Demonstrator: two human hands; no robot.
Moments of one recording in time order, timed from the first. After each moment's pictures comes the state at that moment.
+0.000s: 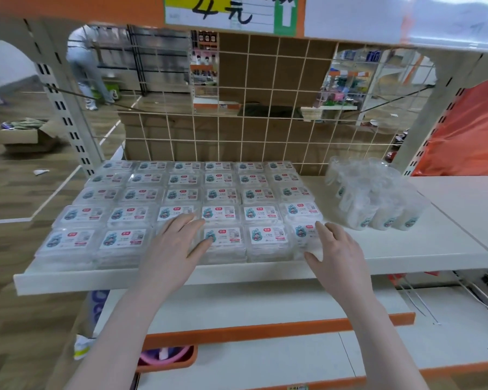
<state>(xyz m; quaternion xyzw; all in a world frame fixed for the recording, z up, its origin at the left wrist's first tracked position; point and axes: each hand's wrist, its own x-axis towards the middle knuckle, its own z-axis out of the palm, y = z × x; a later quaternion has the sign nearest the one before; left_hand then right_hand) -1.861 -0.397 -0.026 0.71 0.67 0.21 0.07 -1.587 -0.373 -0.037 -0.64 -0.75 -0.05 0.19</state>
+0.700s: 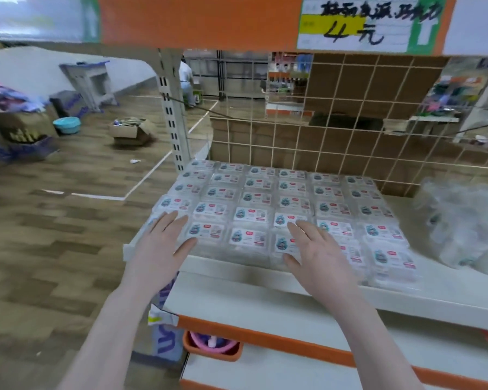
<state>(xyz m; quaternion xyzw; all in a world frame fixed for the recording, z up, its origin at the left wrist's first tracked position) -1.964 -0.455 -0.015 0.58 0.78 0.23 0.00 -1.713 -0.376 0.002 -0.46 -0.88 0.02 0.10</state>
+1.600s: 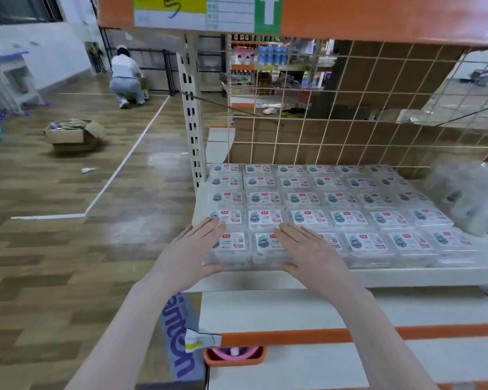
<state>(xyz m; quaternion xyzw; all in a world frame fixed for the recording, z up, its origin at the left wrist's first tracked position) -2.103 -0.421 -0.030 0.79 0.61 0.06 0.04 -1.863 -0.390 -0.026 -0.46 -0.89 -0.02 0.02</state>
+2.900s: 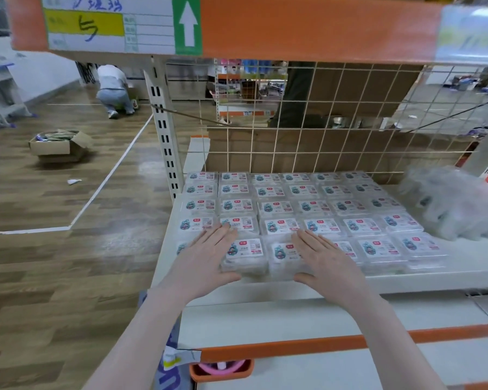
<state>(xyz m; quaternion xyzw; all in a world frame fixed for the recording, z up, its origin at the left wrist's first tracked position) -2.036 -0.396 -0.030 0.80 0.59 0.09 0.03 -1.792 -0.379 -0.023 -0.50 -0.86 0.00 0.01</state>
